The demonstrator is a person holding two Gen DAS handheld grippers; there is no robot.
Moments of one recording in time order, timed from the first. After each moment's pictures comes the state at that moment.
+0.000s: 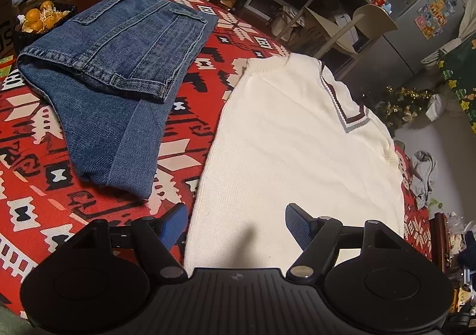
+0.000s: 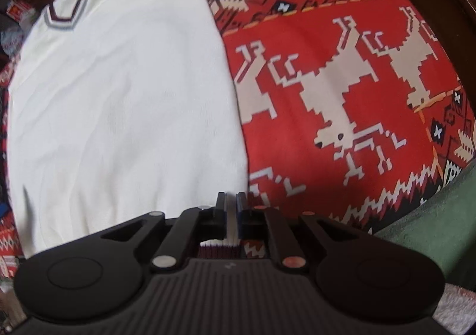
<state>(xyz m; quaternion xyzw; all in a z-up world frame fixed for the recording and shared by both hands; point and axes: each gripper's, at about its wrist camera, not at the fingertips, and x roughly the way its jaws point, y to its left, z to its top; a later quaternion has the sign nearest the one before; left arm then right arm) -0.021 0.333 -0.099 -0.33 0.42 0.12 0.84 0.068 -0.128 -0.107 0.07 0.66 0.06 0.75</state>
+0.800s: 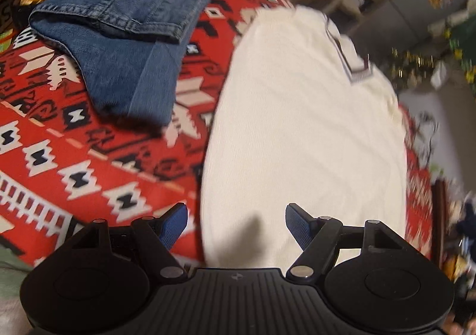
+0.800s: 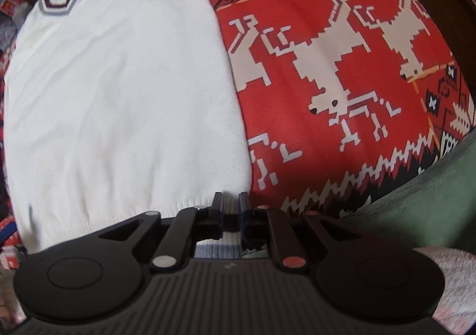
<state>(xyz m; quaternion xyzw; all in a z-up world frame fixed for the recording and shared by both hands) -0.048 0.321 -0.100 -0.31 0.51 0.08 0.80 0.035 -0.131 -0.097 0.07 0.67 0.05 0.73</state>
